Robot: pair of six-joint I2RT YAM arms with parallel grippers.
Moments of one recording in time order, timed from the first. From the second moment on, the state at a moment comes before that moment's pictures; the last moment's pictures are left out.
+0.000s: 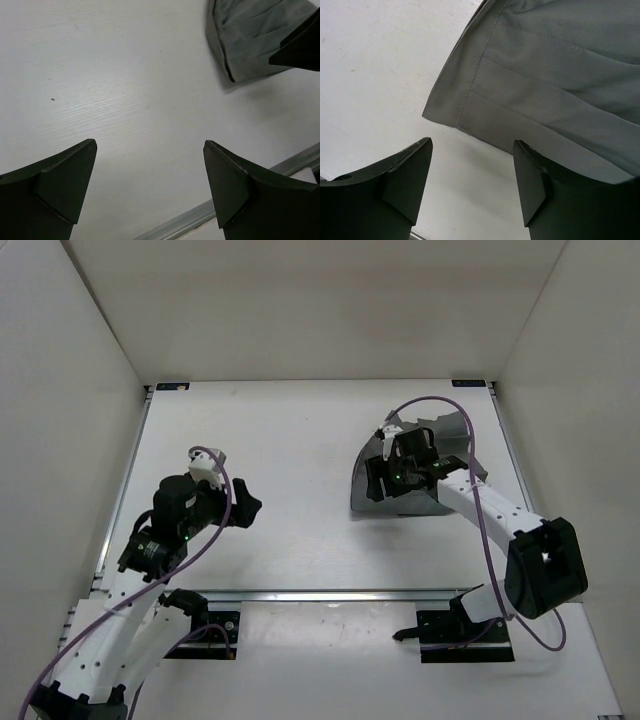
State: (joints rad) left arm -0.35 0.63 0.69 -0.50 0.16 -0.26; right arm 0.43 1.40 0.98 -0.45 -0.18 0.08
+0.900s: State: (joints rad) left arm -0.44 0.79 0.71 -0.67 0.03 -0.16; right arm 0.68 1.63 0.87 -0.20 0.05 -0.02
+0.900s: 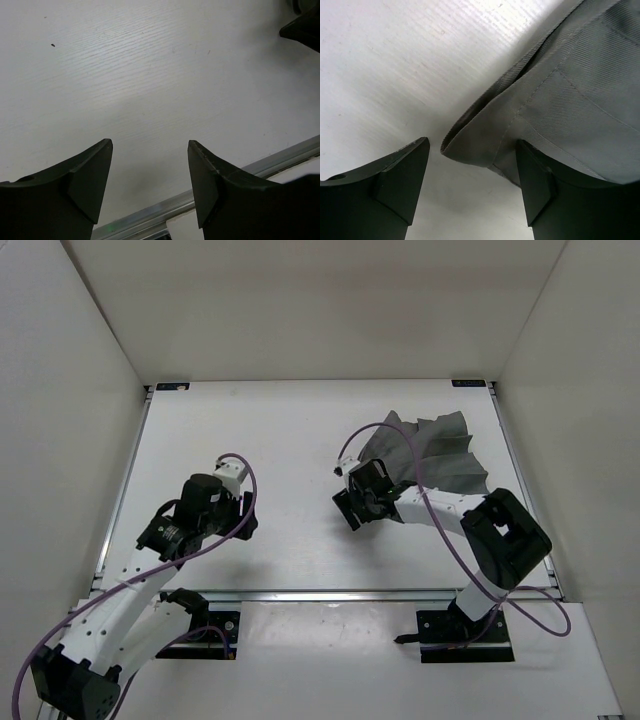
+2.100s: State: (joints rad) left arm -0.55 1.63 0.98 0.06 0.27 -0.30; right arm 0.07 0.89 0.62 -0.65 -0.37 0.28
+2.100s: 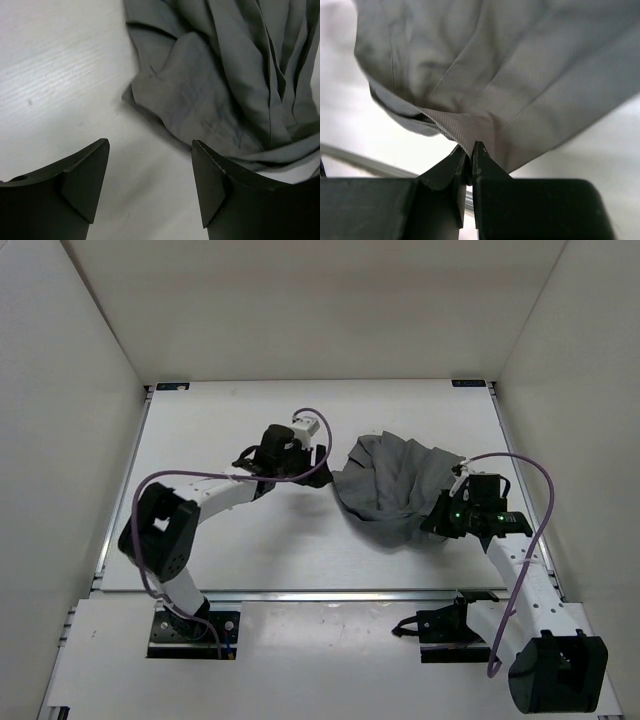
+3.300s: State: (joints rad) left arm -0.44 1.79 1.23 0.06 0.35 -0.43; right arm 0.06 0.89 0.86 -0.64 -0.47 0.19
